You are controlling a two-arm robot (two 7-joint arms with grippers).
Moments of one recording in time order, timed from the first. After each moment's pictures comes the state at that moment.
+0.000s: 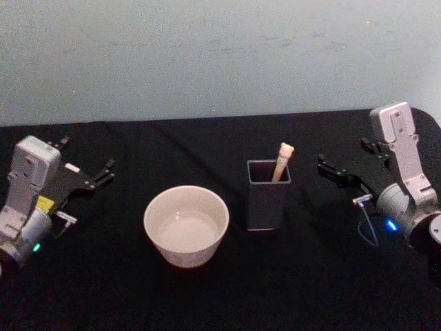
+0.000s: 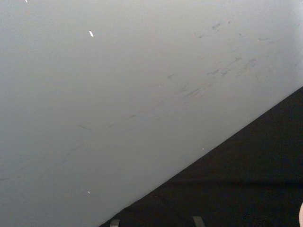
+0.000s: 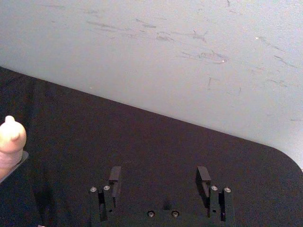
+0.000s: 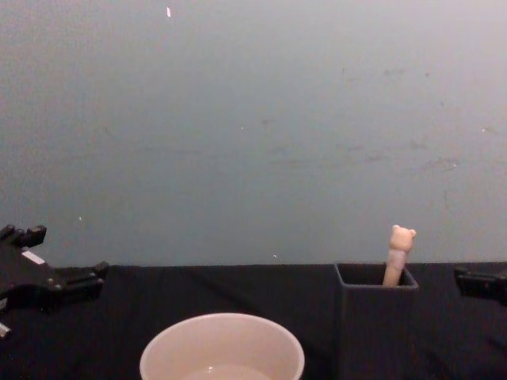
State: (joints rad) left arm -0.20 0.60 0.45 -1.41 -0.25 -0.12 0.03; right arm 0.23 0.53 -0.46 -1.53 0.38 0.23 -0.13
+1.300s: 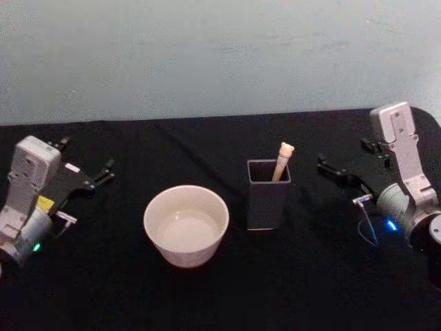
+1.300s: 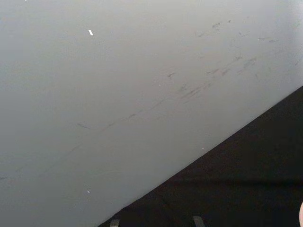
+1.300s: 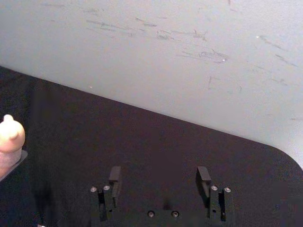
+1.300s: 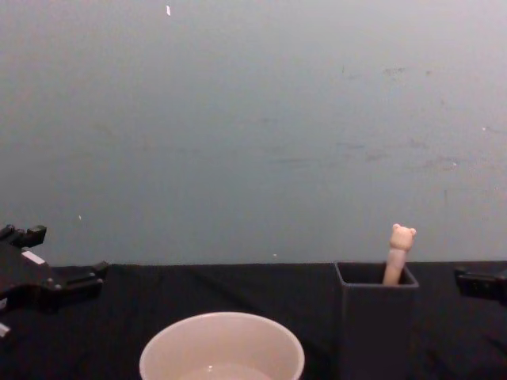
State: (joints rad) left arm -0.20 0.60 0.45 -1.41 -0.25 -0.12 0.03; right arm 0.23 0.54 -0.46 -1.53 0.39 0.23 -0.13
